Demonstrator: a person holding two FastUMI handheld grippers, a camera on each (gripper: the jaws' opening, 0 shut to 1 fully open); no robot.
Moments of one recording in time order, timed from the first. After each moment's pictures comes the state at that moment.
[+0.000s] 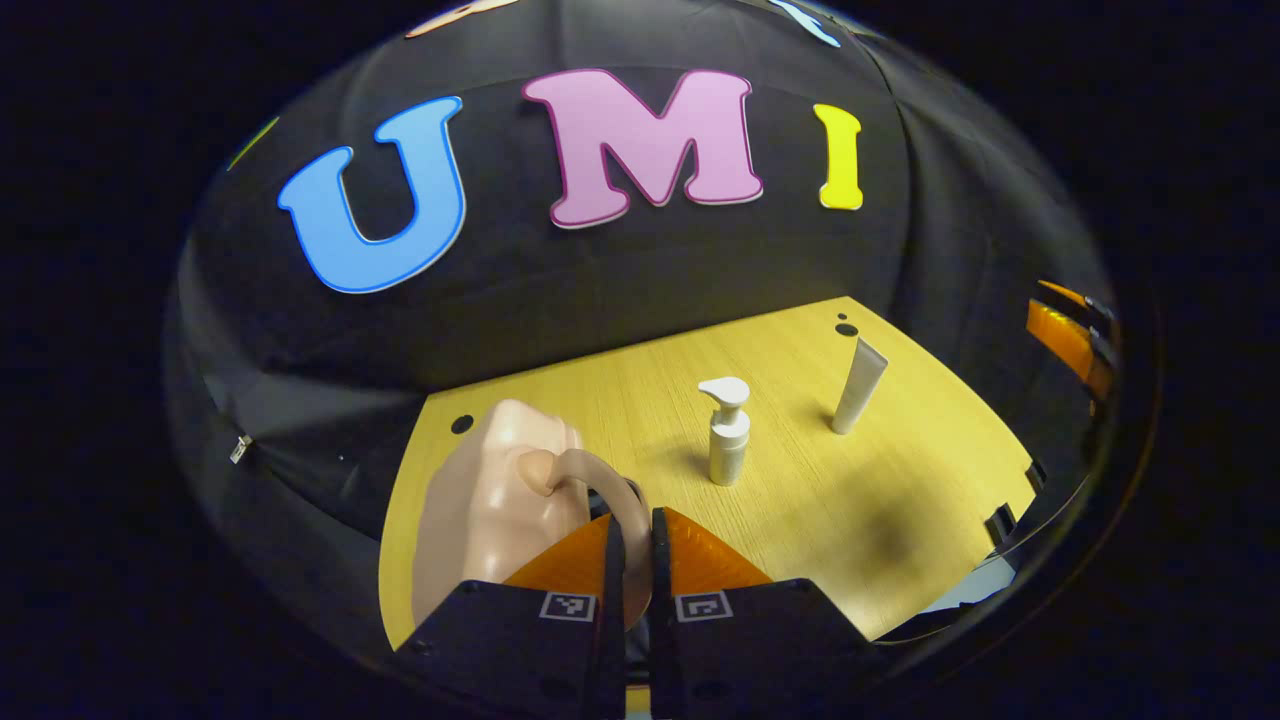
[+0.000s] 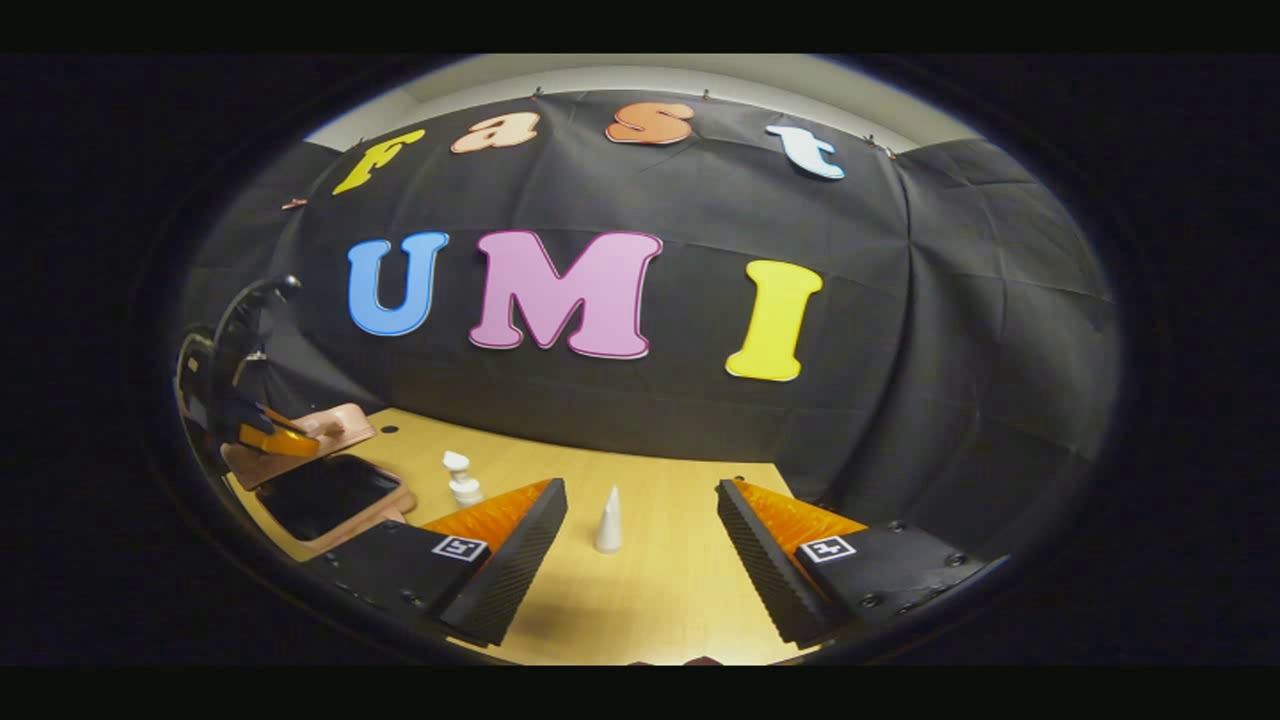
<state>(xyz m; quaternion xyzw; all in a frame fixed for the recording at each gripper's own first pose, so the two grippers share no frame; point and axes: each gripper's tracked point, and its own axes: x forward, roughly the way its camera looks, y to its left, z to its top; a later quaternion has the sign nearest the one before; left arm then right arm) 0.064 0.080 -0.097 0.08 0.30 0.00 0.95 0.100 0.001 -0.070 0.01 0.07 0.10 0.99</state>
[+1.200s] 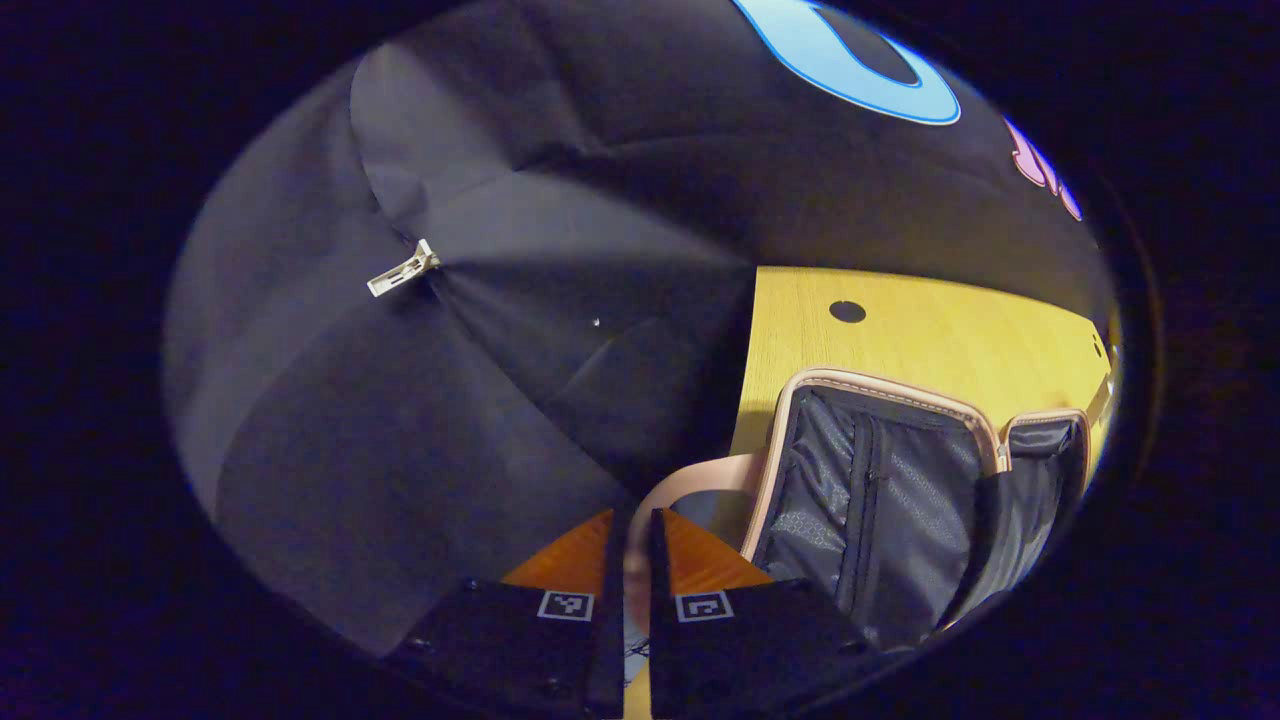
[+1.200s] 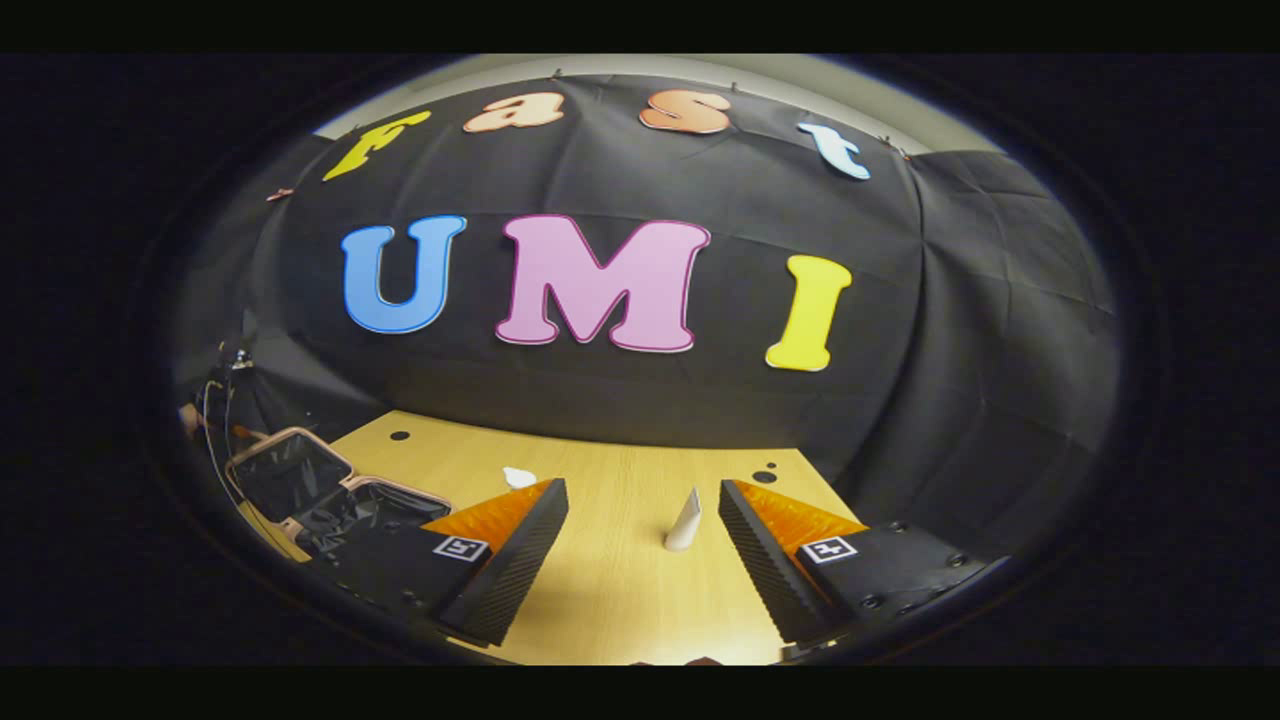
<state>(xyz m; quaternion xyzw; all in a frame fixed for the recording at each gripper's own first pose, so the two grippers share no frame) 0.034 0.561 -0.242 0.04 0.38 0.26 0.88 0.087 0.100 -0.079 0.02 0.13 0.04 0.99</state>
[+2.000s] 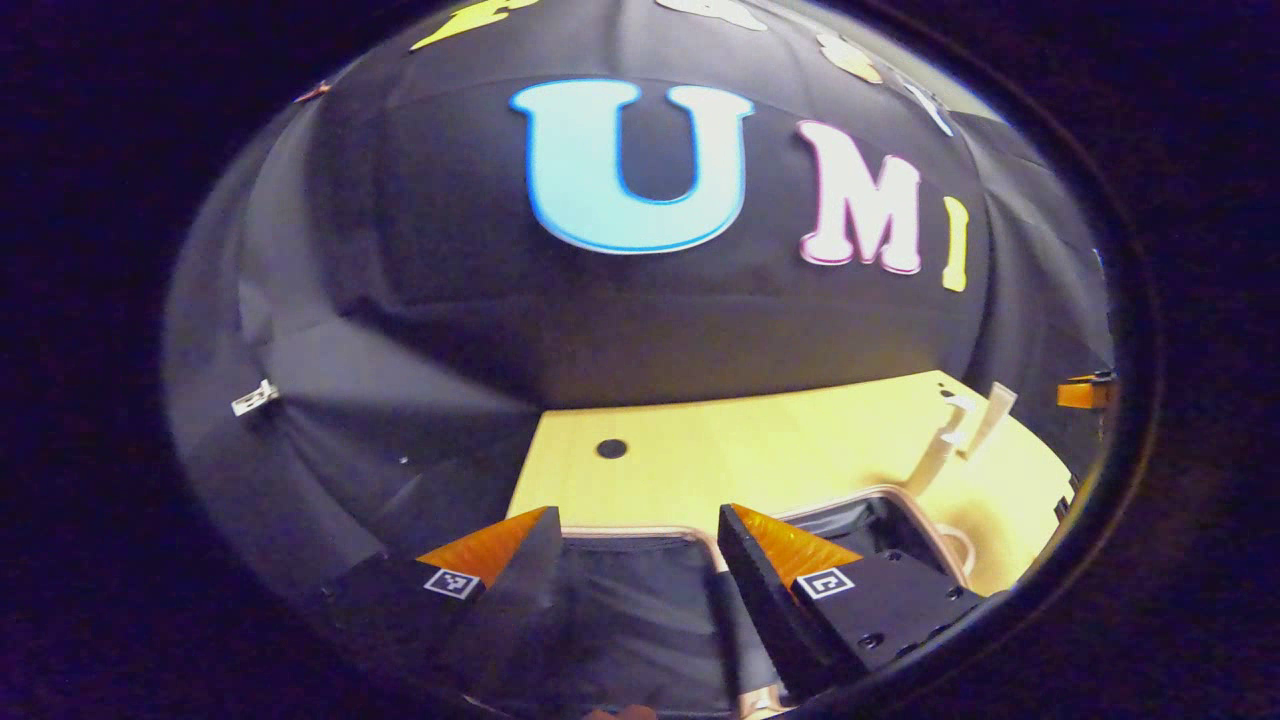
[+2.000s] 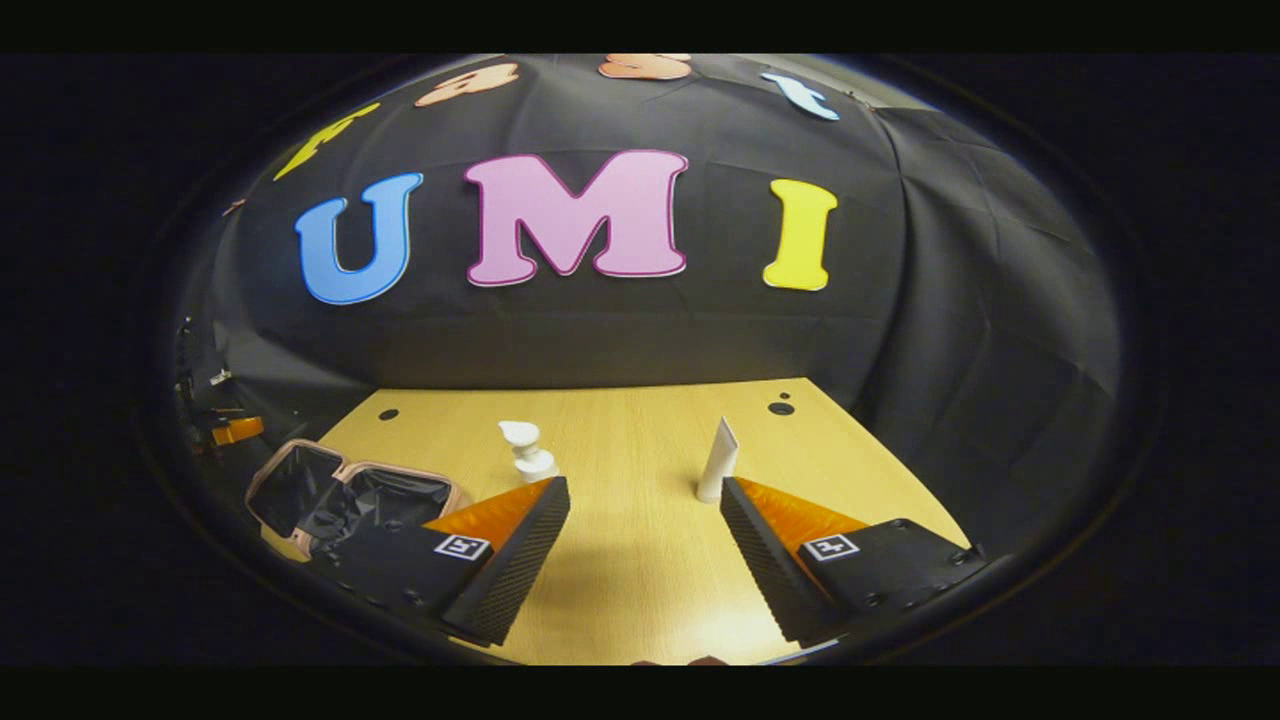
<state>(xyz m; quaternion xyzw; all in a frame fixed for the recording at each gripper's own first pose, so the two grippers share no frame) 0.111 0.309 -0.144 0.04 0.18 -0.02 0.98 0.110 0.130 -0.153 0.05 0.21 0.02 0.98</state>
